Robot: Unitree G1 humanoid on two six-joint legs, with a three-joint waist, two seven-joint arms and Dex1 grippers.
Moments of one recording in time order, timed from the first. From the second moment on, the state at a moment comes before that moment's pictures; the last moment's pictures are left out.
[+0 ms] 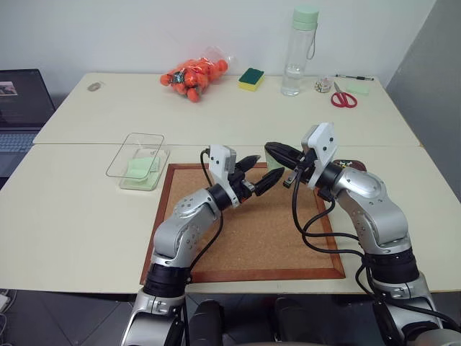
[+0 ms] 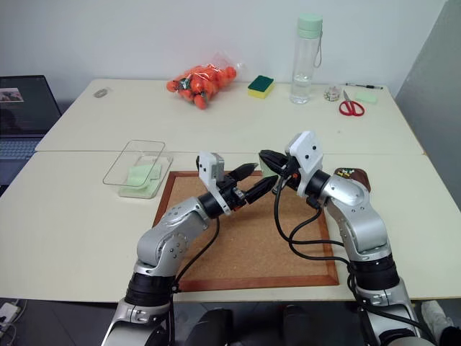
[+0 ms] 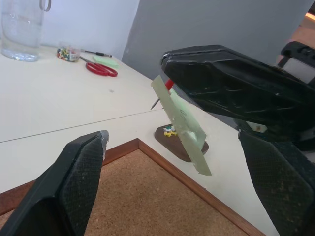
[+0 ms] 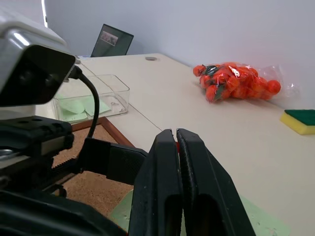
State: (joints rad) left arm -0.44 0.09 -0.08 -0.08 -0.50 0.49 -0.56; right arm -0.50 -0.34 0.08 -0.24 0.26 0.42 0.64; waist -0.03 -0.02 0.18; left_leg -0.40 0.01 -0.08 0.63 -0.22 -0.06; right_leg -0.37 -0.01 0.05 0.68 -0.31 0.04
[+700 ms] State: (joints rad) left arm -0.48 0.07 -0.10 0.01 -0.46 0.49 -0.55; right arm -0.52 -0.33 0.09 -0.26 0.26 0.42 0.63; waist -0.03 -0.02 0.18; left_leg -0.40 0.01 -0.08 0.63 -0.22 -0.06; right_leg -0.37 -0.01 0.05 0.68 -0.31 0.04
